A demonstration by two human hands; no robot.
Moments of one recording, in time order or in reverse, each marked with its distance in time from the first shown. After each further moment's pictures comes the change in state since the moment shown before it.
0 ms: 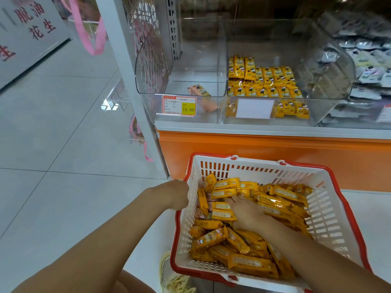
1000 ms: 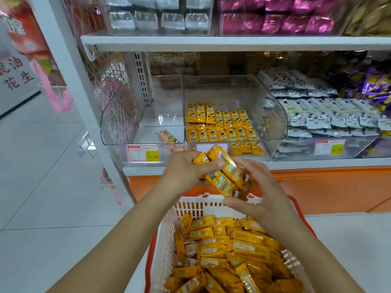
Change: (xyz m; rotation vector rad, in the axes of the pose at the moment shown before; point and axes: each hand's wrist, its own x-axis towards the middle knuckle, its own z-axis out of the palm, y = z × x) left_hand -0.044 0.103 -0.119 -1.258 0.471 0.437; right_hand -0.152 0.036 -0.175 1.003 0.874 -0.088
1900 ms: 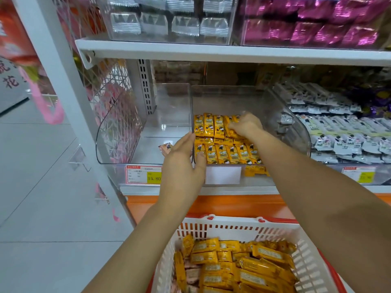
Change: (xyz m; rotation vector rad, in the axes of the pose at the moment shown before) left_hand 0.054 -0.005 -0.021 0.415 0.453 0.439; right_hand 0.280 0.047 0.003 -0.493 0.122 0.503
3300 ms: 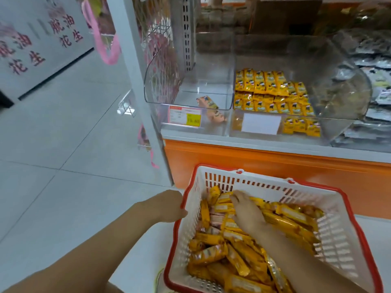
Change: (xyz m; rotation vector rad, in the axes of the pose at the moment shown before) left_hand -0.133 -0.106 -0.059 0.726 -1.061 -0.511; right_hand -0.221 0.173 0.212 -0.605 -0.501 -0.585
